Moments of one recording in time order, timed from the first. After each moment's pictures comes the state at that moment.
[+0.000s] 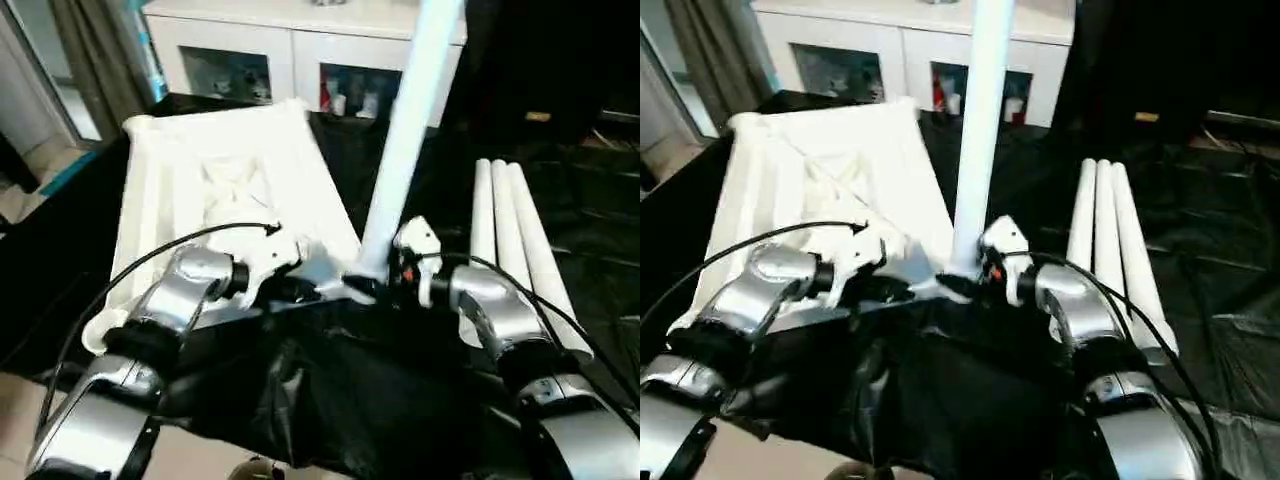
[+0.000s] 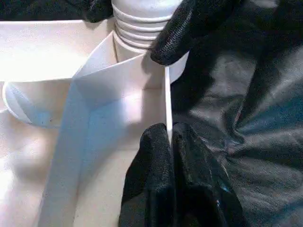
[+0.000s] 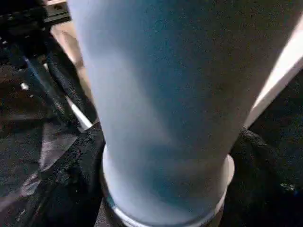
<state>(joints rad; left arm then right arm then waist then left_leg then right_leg) -0.67 0.35 -0.27 0.72 0.02 0.02 -1.19 -0.63 -0.24 0.10 0.86 0.08 -0.10 1.01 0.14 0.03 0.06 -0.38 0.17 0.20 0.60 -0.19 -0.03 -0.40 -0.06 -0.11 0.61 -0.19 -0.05</state>
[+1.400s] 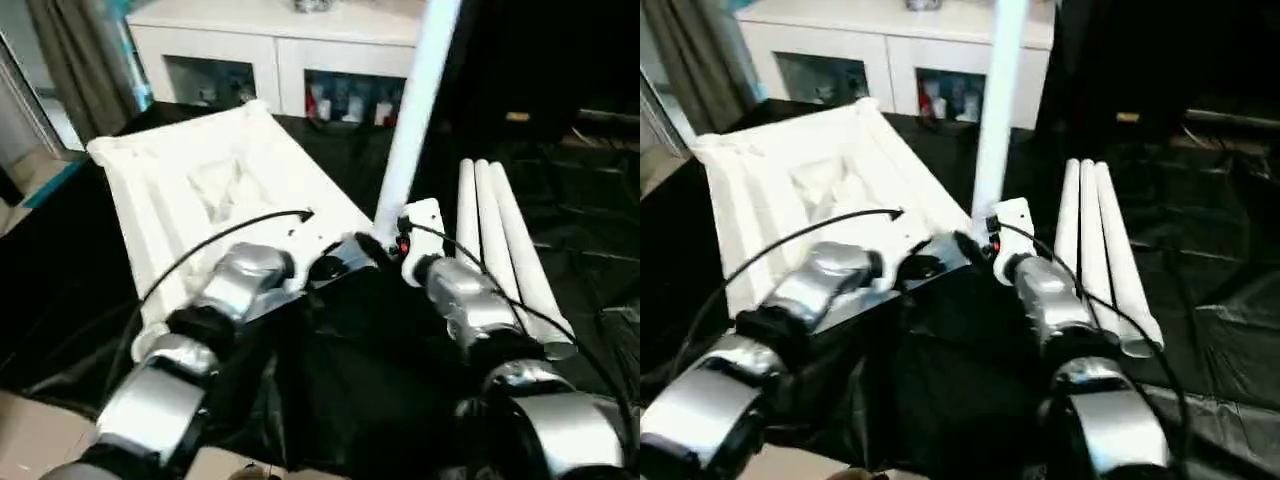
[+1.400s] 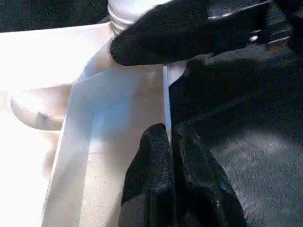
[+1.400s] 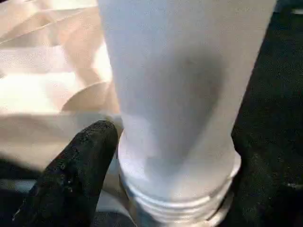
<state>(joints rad) -0.75 0.20 -0.26 0.85 0.08 0.09 -0.90 -0.69 -0.15 -0.01 0.97 0.08 -0.08 0.60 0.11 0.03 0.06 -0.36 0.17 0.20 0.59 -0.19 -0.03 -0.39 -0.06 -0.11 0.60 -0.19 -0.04</state>
